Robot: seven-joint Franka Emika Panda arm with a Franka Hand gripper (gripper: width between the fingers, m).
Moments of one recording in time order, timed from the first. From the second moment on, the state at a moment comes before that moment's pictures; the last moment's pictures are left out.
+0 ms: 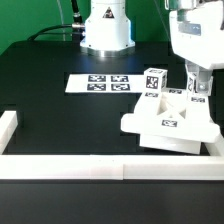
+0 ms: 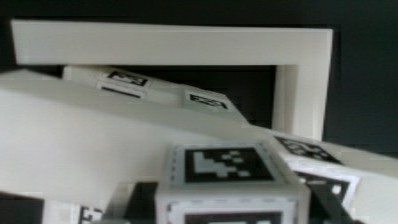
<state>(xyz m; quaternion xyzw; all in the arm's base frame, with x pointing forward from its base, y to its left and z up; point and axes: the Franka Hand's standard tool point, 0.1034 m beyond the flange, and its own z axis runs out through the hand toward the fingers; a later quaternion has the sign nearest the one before) 0.634 0.102 0.113 -0.68 0.73 -0.04 0.10</state>
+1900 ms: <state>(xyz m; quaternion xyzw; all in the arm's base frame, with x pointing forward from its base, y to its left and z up) 0.634 0.107 0.118 -0.99 0.15 -0.08 0.03</state>
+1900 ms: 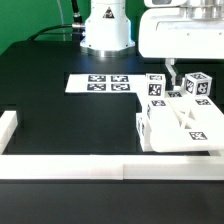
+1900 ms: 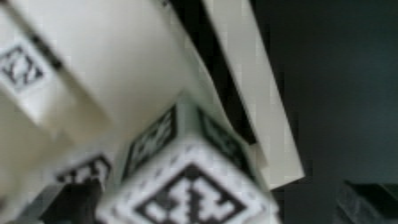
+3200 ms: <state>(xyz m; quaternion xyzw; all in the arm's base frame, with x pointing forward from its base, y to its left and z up) 0.632 0.100 0.110 -0.99 -0.07 -0.08 0.00</state>
